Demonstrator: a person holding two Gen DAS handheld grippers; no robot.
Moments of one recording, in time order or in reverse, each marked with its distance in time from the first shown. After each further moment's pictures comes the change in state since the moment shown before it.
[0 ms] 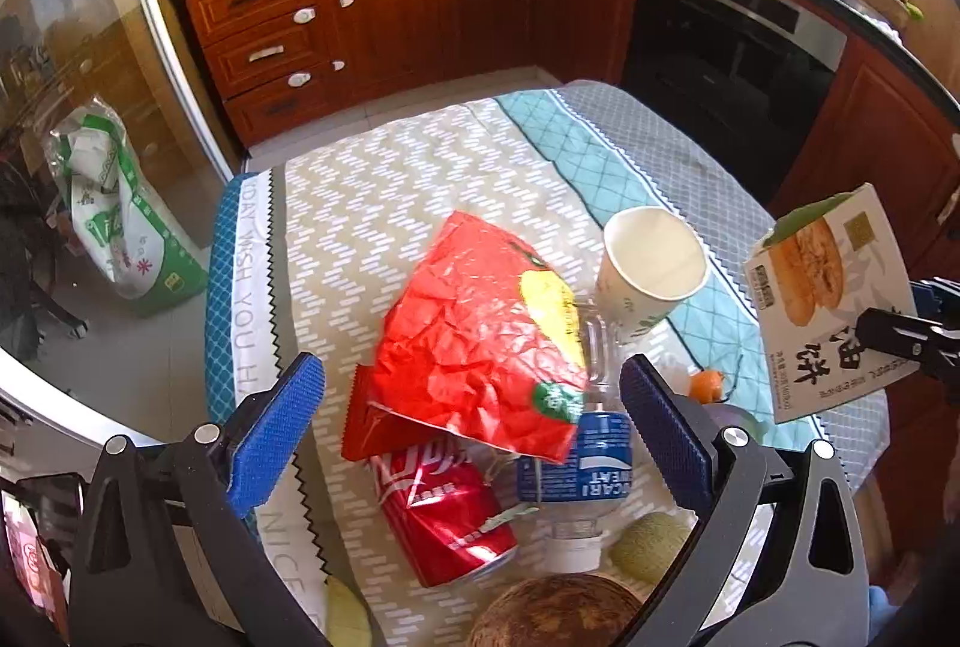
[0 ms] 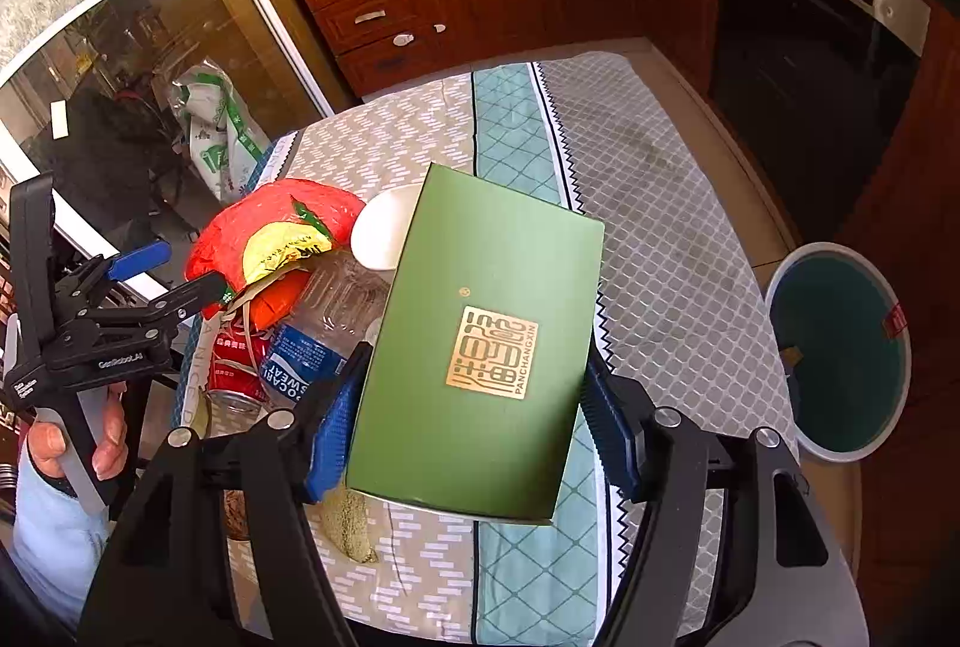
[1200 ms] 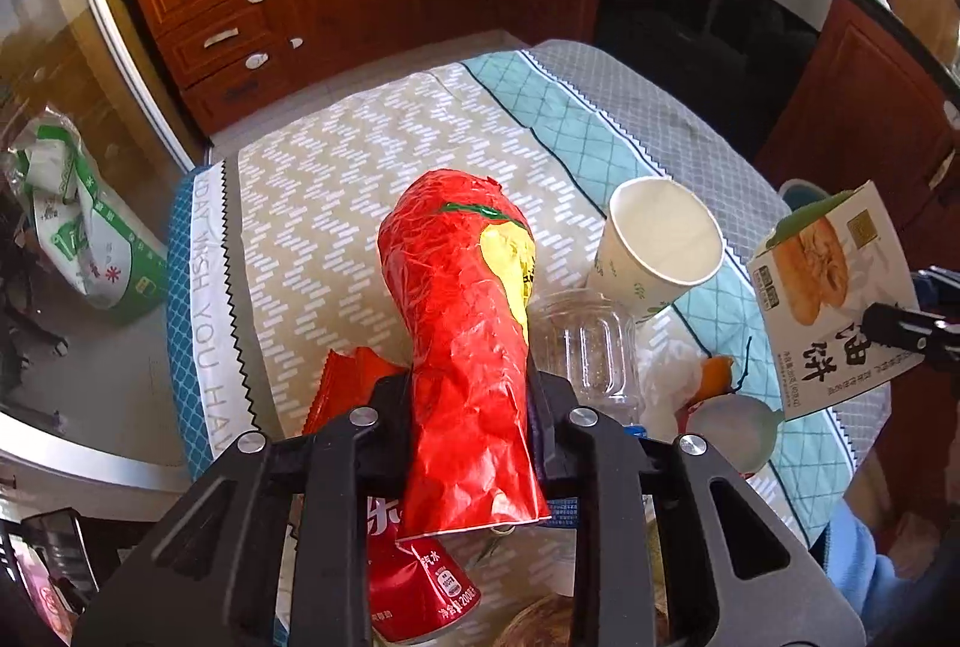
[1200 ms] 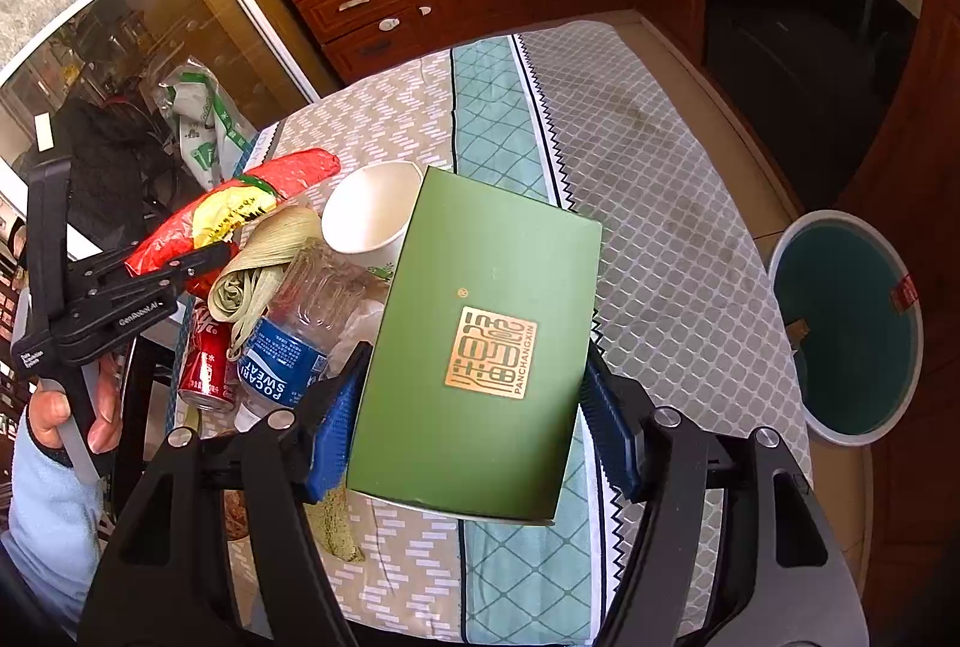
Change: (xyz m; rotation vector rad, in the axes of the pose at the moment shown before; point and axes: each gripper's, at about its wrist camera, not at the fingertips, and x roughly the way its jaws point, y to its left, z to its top) left arm 0.032 0.007 0.015 0.045 0.084 -0.051; right arm 0.017 -0.014 -0.005 0.052 0.047 0.017
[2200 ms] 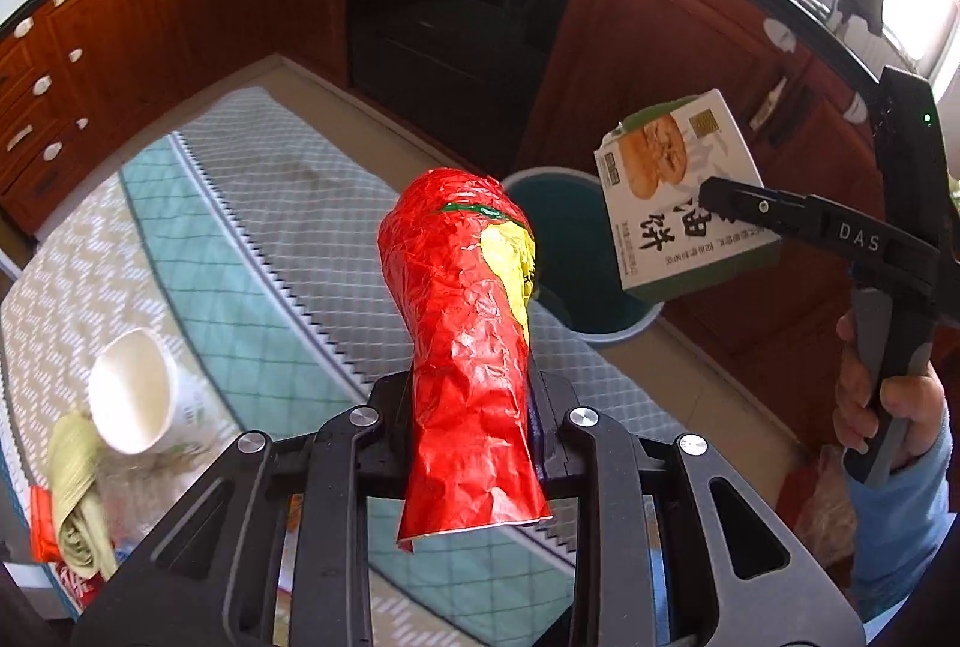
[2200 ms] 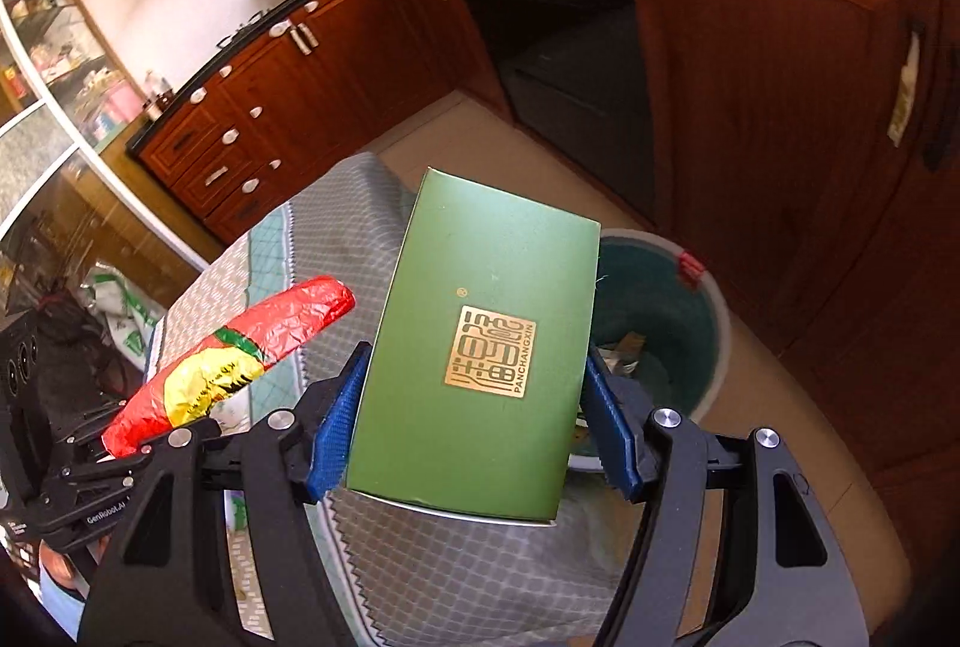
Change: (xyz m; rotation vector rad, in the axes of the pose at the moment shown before) left arm 0.011 -0.269 0.054 0.258 0.052 -0.367; right arm -0.112 -0.227 -0.020 0.366 -0.255 -0.164
